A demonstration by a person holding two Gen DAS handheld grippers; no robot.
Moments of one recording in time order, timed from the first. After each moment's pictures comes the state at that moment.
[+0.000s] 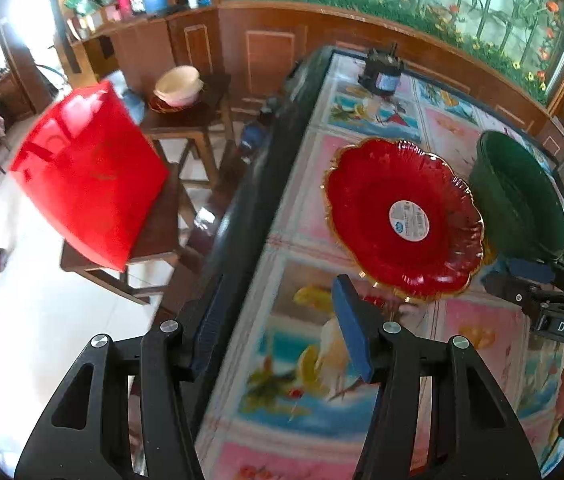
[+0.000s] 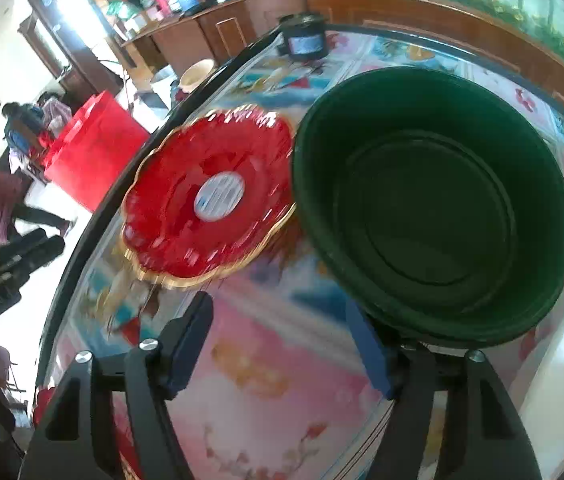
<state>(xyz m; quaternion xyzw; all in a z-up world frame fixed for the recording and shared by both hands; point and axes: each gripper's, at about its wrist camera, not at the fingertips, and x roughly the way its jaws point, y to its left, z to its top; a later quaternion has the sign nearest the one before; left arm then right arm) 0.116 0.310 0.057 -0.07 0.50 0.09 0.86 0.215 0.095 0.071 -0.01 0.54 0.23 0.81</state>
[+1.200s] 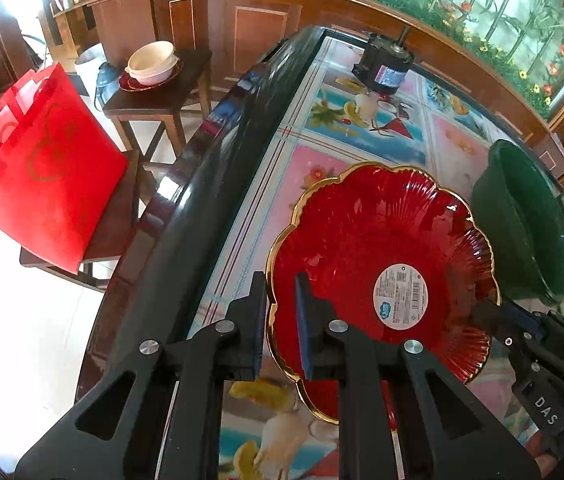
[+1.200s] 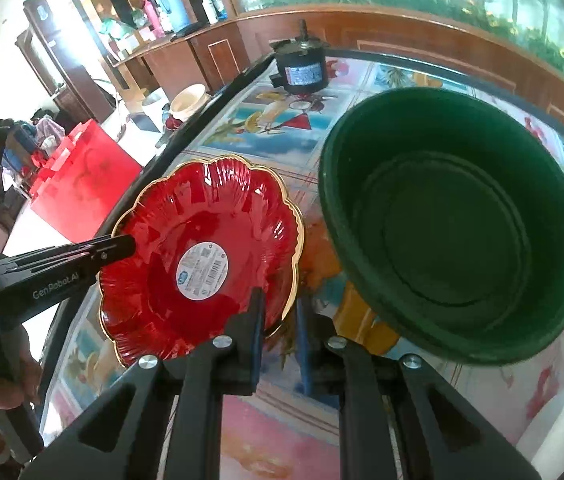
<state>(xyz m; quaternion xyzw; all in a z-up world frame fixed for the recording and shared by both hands) 0.185 0.309 0.033 -0.12 0.52 0.07 0.84 0.224 0.116 0.082 -0.01 0.49 0.22 0.84</state>
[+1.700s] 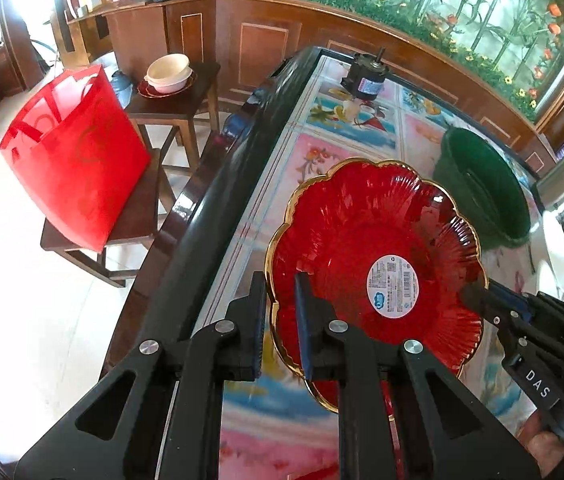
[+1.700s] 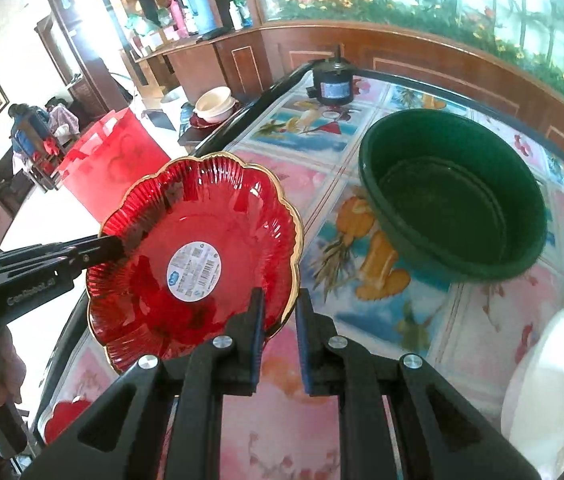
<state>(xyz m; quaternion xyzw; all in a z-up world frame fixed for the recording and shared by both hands) 0.099 0.301 0.077 -0.12 0.50 0.07 0.86 0.170 0.120 0.112 -0.03 0.47 0.24 0.85</state>
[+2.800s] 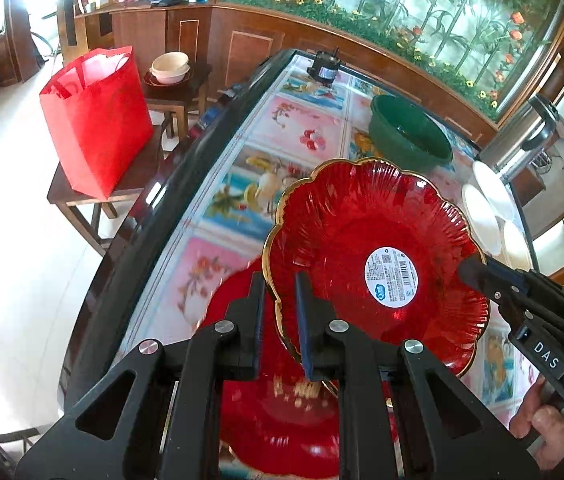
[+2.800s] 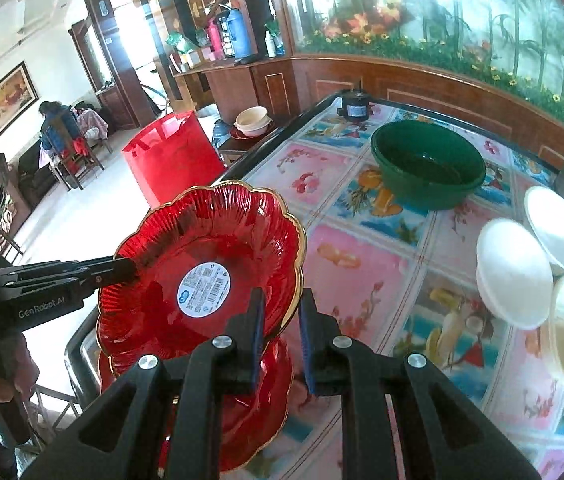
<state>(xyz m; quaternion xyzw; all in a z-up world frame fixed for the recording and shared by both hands) -0.071 0.264 0.106 -0.15 0.47 0.04 0.87 0.040 0.093 0.140 -0.03 0.42 0.27 0.87</state>
